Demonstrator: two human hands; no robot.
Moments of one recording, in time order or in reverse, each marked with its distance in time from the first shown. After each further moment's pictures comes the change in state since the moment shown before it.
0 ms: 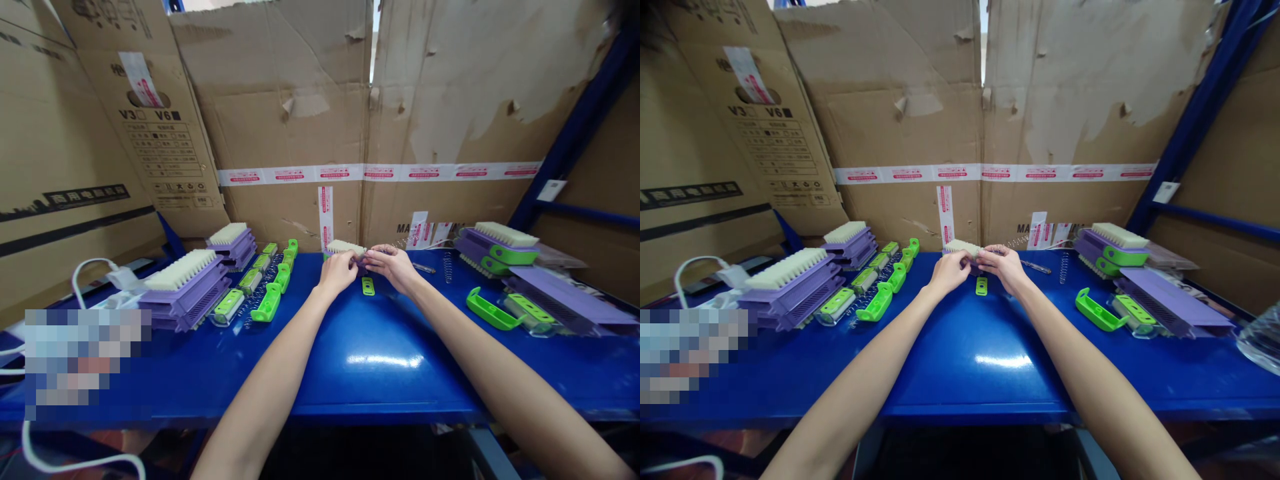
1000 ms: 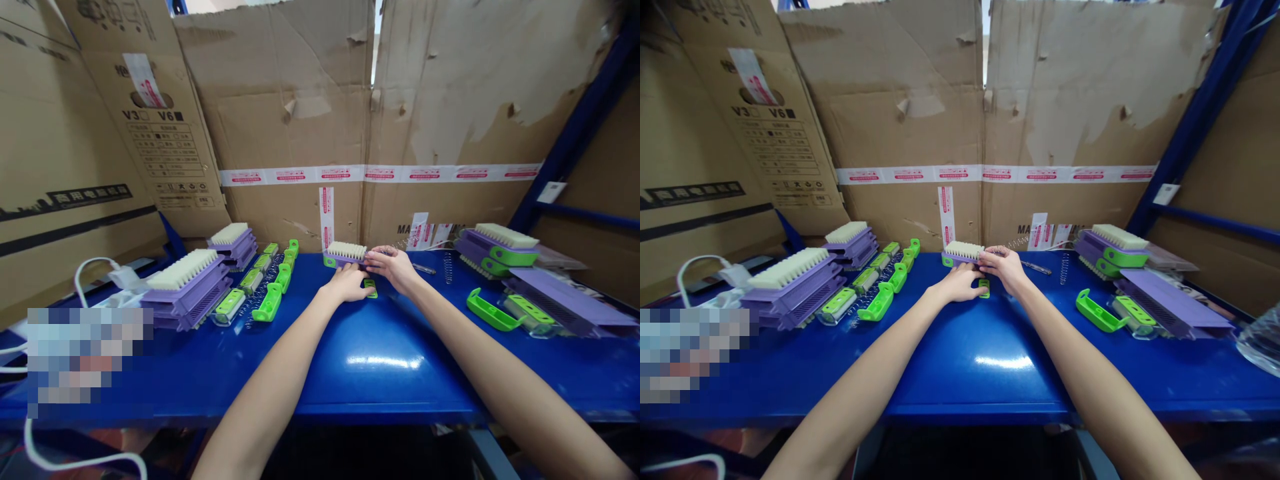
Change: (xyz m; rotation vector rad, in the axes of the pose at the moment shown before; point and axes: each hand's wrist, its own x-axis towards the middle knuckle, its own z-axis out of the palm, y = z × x) left_hand -0.006 0.006 0.014 0.099 -0.333 0.227; right_hand 0.003 0.003 -0.002 -0.045 0.014 -0.010
